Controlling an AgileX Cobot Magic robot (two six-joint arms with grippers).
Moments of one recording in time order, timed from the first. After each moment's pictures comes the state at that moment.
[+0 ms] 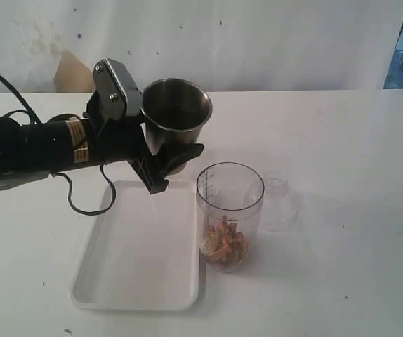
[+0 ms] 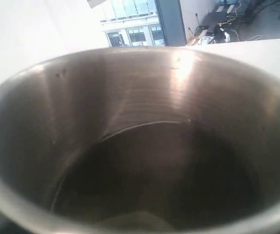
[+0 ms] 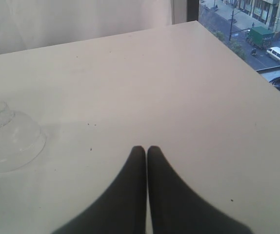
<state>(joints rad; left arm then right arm) -0.42 1.82 -0.91 0.92 -0.82 -0.29 -0.09 0.00 -0.01 0.01 0.36 0.08</state>
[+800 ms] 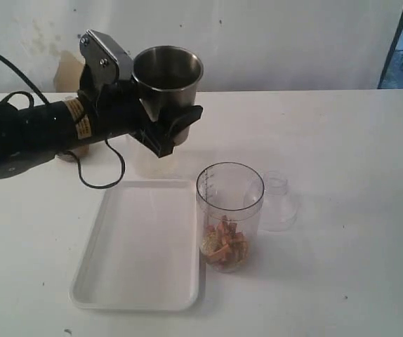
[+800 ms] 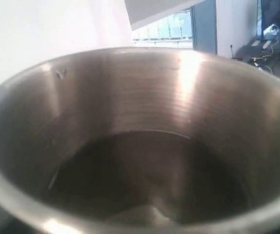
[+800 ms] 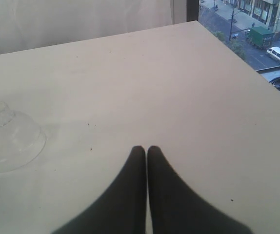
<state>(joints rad) -0.42 1.82 -0.97 0.77 -0.81 -0.36 -0.09 0.00 -0.01 0.01 0.36 0.08</state>
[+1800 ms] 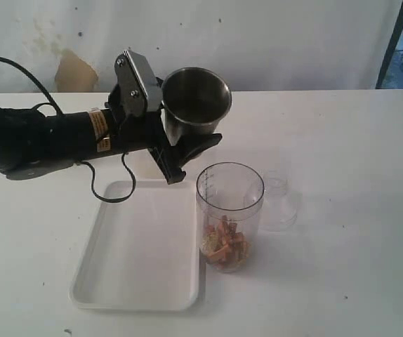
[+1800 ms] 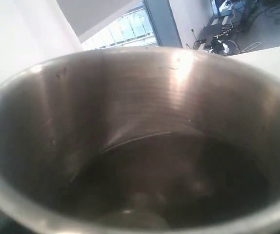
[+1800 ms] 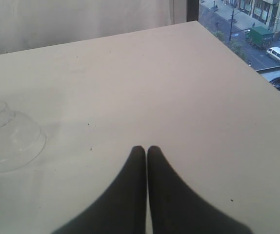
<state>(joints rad) -0.45 1.90 -1.02 0.91 -0.86 -0.20 -0.09 0.00 -0.01 0.01 0.36 0.08</state>
